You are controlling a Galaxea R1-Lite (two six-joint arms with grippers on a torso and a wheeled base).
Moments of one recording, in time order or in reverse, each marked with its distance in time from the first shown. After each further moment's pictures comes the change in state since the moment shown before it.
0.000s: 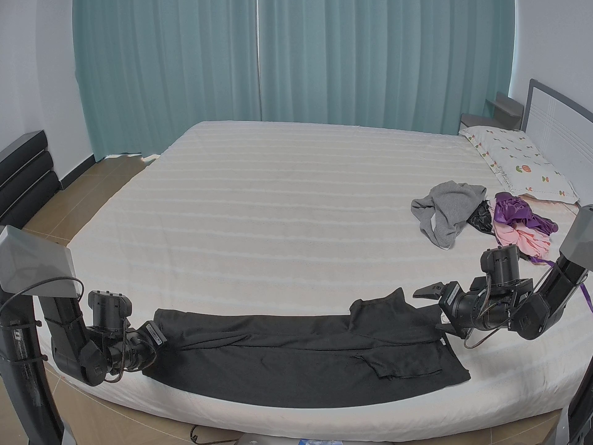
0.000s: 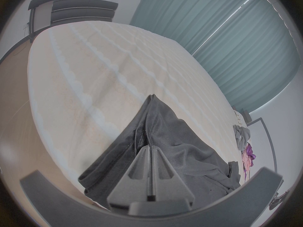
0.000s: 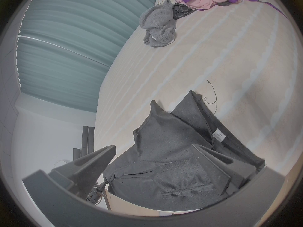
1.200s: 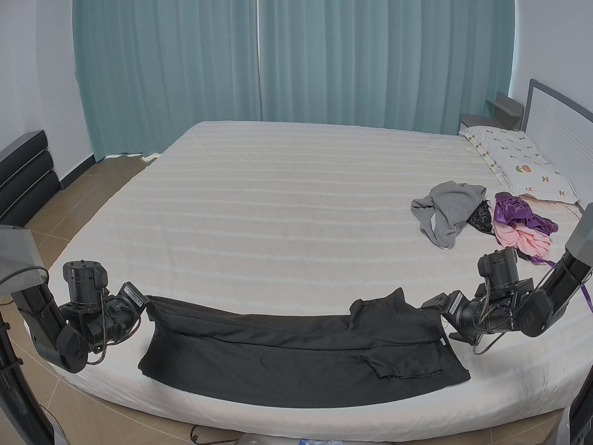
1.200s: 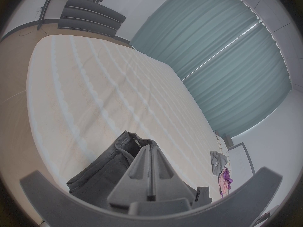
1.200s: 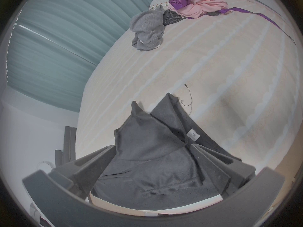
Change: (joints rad) left arm 0.031 -0.208 -0.034 0.011 0.006 -0.146; right arm 0.016 -0.039 -0.015 0.180 -0.144 -0.055
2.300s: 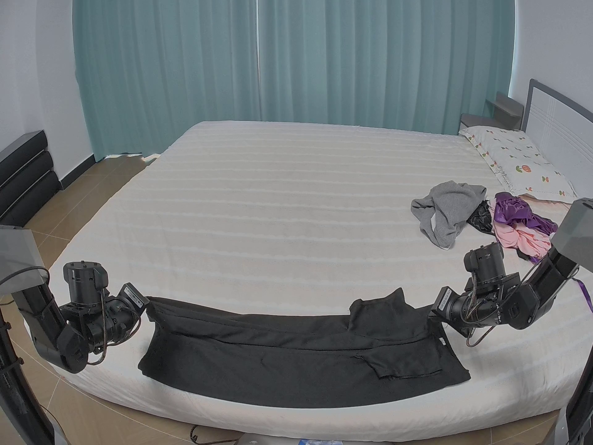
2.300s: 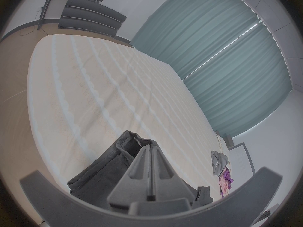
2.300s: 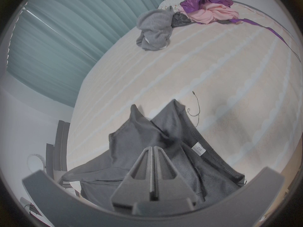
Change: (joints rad) left arm 0.002 0.006 0.001 0.001 -0.001 0.000; right arm 0.020 0.073 -0.105 0.041 -0.063 -0.076
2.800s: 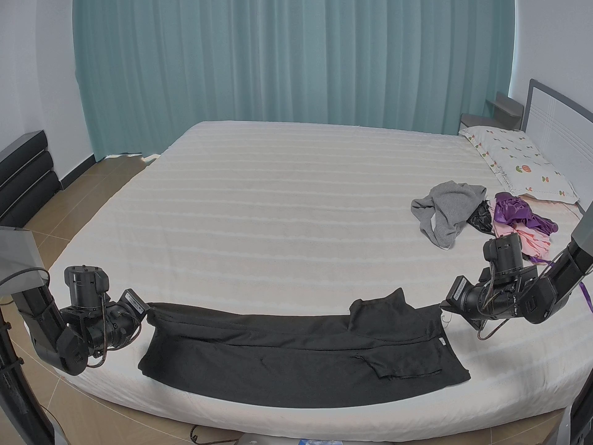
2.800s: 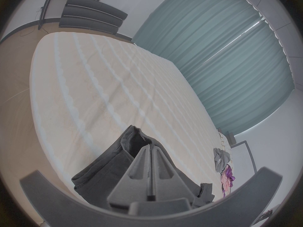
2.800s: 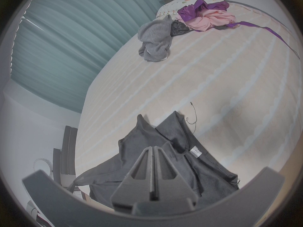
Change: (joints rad) left arm 0.000 0.001 0.016 0.023 -0.008 0.005; right arm -0.054 -0.089 0.031 0.001 0.052 0.003
